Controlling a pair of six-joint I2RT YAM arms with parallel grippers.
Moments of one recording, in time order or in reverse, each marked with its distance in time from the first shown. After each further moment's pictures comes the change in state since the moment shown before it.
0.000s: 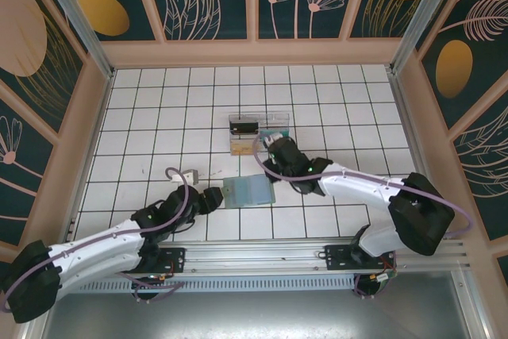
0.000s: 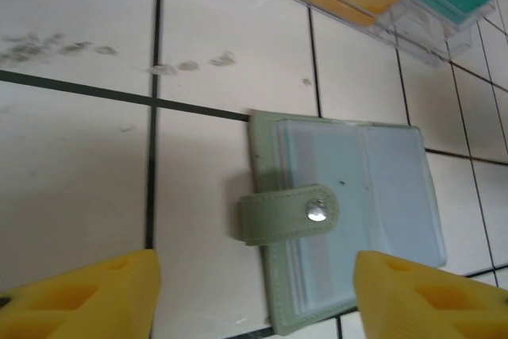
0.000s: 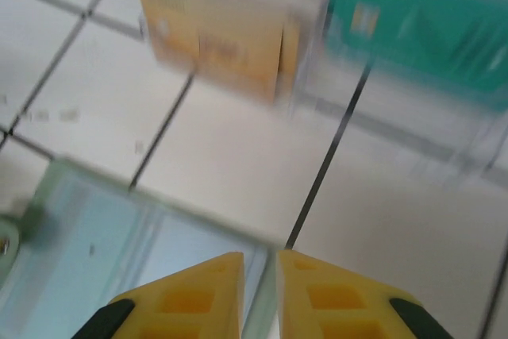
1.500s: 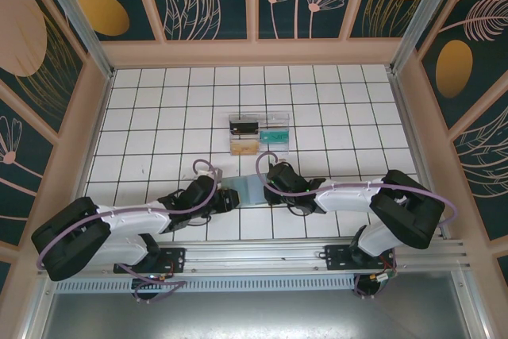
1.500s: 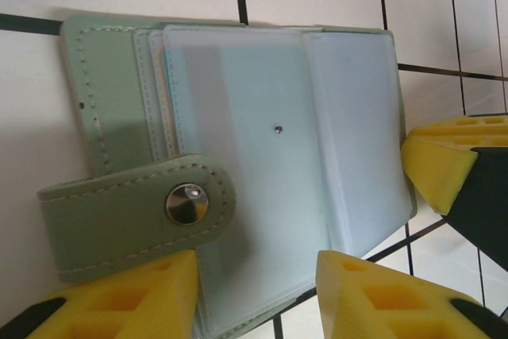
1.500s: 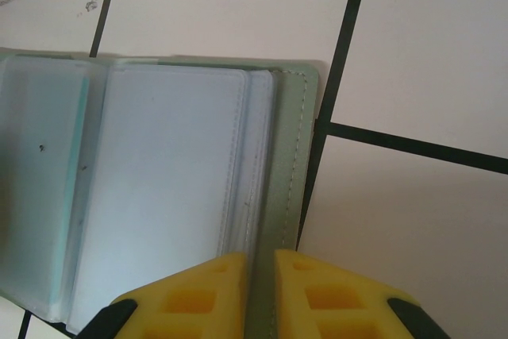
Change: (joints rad) left arm 0.000 0.427 0.098 0.261 0.238 0.023; right arm 0.085 0.073 -0.179 0.190 -0.046 0.311
